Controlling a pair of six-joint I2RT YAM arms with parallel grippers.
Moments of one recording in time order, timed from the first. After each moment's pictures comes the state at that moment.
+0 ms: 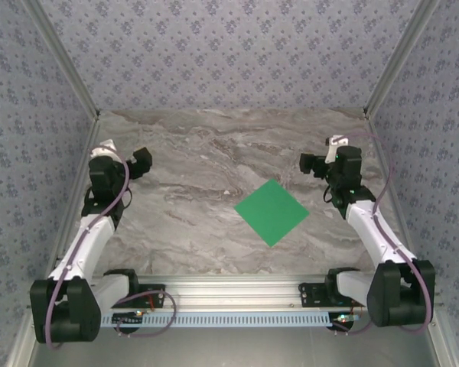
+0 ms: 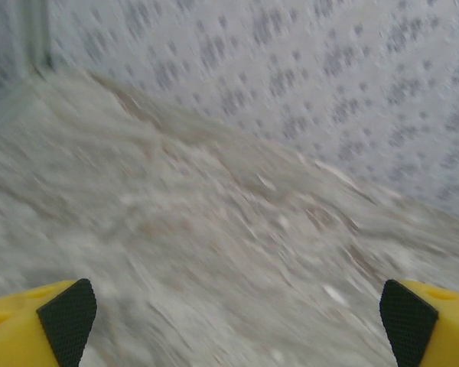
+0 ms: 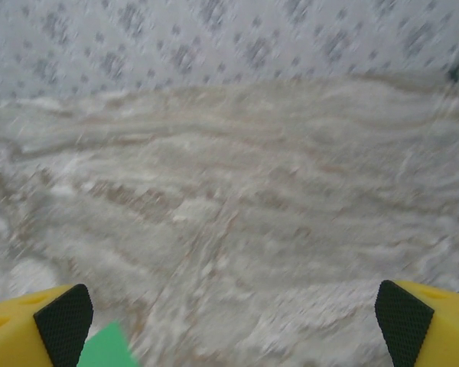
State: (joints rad) left arm -0.02 1.04 0.64 0.06 0.06 -0.45; right arm 0.09 1.15 0.76 -0.11 -0.02 0.11
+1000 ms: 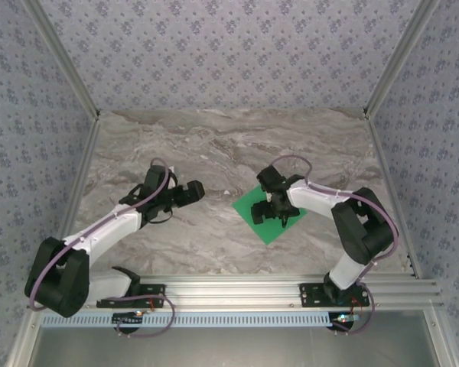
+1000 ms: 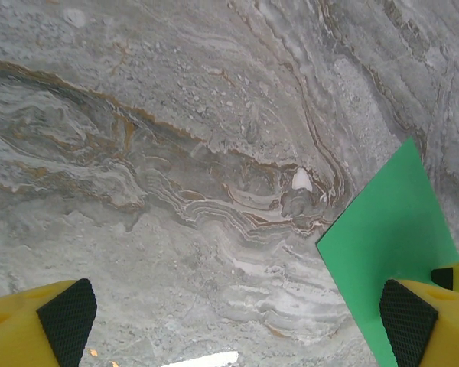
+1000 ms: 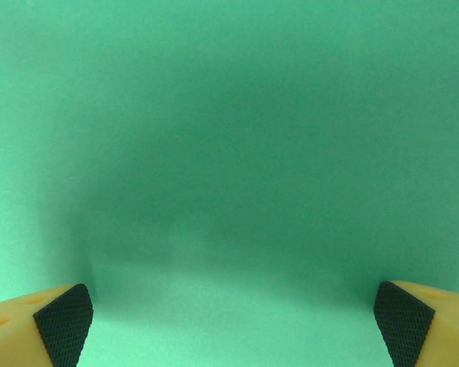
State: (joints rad) left arm -0.45 1.23 0.66 -0.20 0.17 -0.72; right arm 0.60 1.68 0.95 -0.65 0.03 0.35
